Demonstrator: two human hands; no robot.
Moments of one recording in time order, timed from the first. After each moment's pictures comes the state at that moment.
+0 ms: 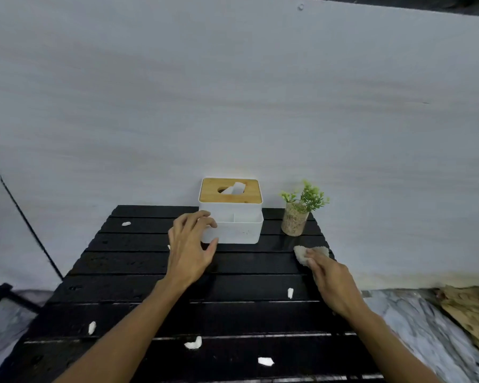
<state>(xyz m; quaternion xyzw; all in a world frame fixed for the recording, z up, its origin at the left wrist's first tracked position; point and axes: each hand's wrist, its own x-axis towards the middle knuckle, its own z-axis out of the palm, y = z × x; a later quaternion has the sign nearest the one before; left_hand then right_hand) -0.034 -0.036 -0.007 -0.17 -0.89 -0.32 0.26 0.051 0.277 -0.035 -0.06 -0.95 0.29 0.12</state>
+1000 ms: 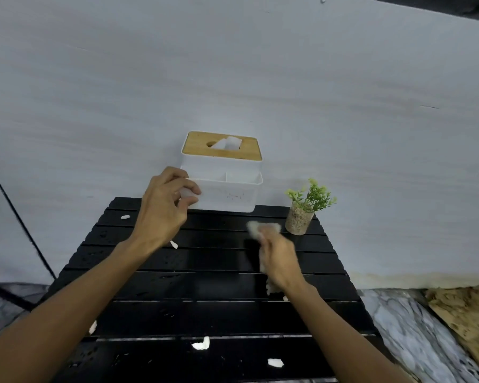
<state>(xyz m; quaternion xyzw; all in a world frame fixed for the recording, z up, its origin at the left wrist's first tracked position) -0.050 -0.090 0.076 -0.22 -0.82 -0.46 0.26 0.000 0.161 -0.009 -0.02 -0.89 0.45 0.11</state>
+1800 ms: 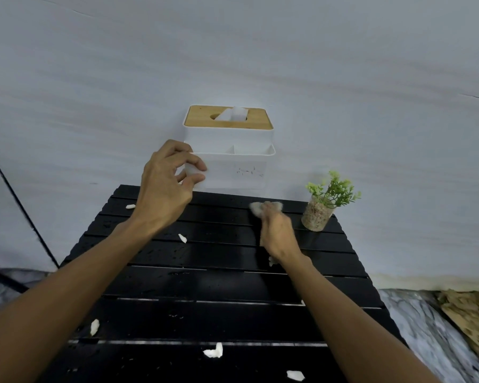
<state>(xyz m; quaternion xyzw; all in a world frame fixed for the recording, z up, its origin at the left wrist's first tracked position) -0.063 -0.099 0.089 -0.20 -0.81 -0.48 0.27 -0.086 0.150 -0.033 0.02 -0.94 0.29 0.16</state>
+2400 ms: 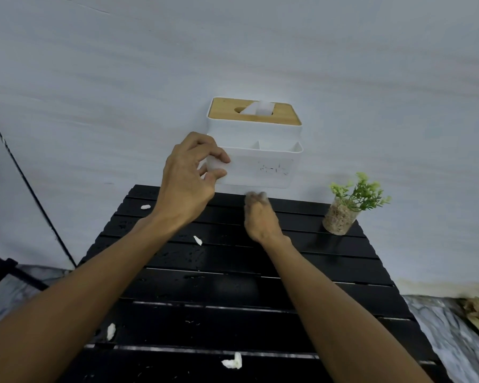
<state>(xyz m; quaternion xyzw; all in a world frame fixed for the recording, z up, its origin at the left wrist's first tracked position) -0.069 -0.094 0.097 -0.22 -0.80 -0.48 0.29 -0.142 0.091 -0.044 0.04 -0.96 0.24 0.12</state>
